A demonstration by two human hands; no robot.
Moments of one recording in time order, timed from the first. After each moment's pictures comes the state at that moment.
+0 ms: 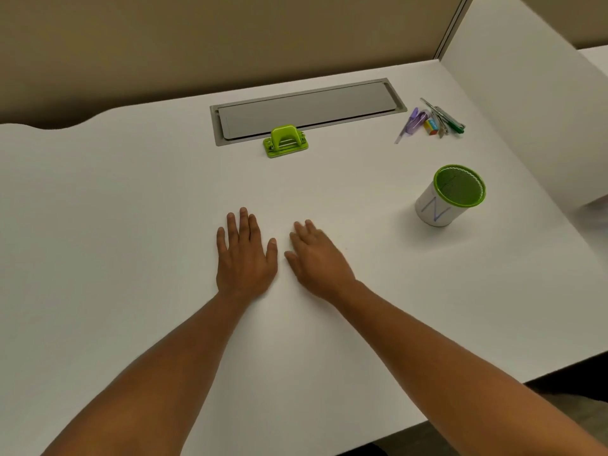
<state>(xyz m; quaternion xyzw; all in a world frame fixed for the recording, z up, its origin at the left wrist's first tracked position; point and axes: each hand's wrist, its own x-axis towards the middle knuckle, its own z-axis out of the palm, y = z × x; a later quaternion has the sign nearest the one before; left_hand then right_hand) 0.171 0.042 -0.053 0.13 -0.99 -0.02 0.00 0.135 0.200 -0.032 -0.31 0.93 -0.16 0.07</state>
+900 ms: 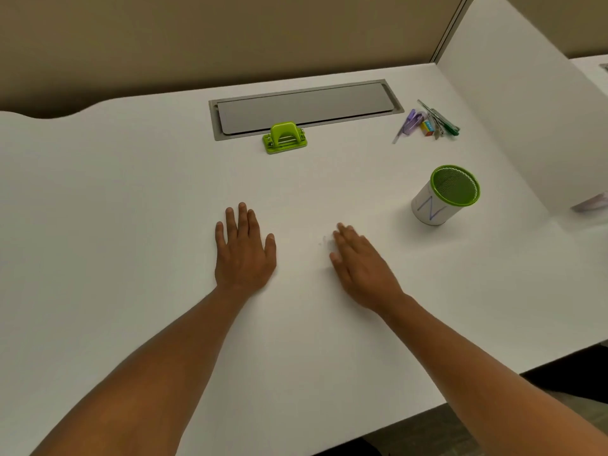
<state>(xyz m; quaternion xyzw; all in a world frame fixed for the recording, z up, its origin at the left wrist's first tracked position) 0.173 0.042 -0.051 0.13 -0.99 -0.03 0.00 0.147 0.282 -0.029 -0.25 0.95 -0.18 0.08</state>
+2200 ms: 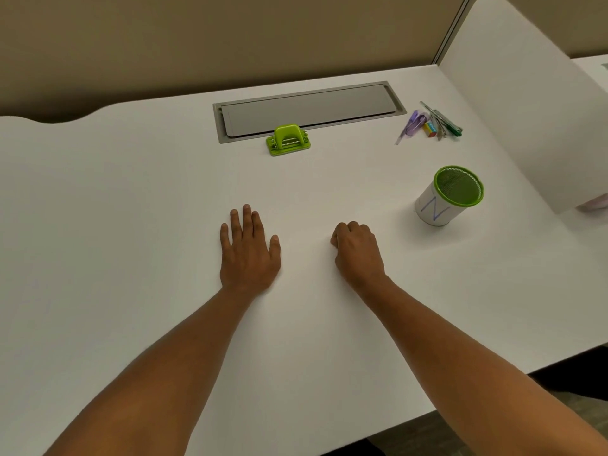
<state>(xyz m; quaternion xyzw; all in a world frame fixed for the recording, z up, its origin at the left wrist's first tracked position) 0.172 0.042 -0.051 0.13 -0.99 -0.03 0.00 0.121 0.243 -0.023 -0.16 0.98 -0.12 0.02</state>
